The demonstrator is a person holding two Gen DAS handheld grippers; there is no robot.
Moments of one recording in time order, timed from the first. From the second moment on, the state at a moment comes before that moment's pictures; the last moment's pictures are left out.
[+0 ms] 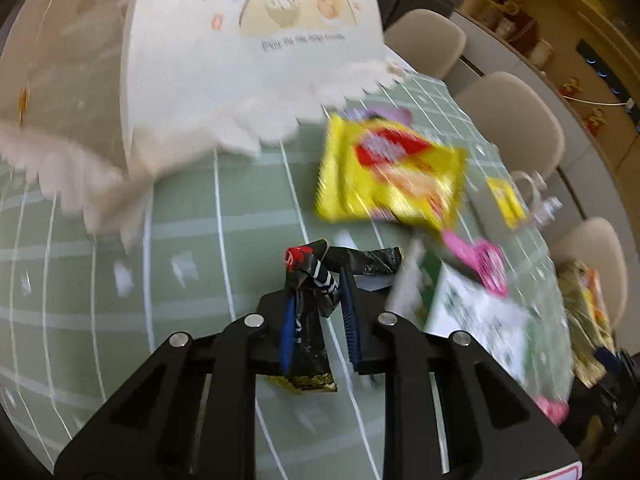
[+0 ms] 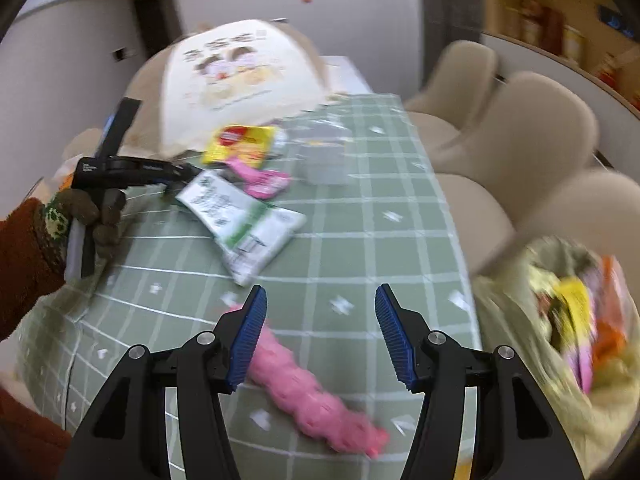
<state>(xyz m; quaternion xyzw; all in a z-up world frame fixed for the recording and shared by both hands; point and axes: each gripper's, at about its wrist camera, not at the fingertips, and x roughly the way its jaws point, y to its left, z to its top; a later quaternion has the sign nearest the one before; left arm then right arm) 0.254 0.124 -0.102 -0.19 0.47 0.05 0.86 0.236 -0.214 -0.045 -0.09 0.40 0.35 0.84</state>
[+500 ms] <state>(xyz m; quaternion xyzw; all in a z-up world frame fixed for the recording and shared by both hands) 0.154 0.106 -0.077 -0.22 0.46 0.07 0.86 0.296 -0.089 -0.057 -0.11 0.41 0.46 0.78</state>
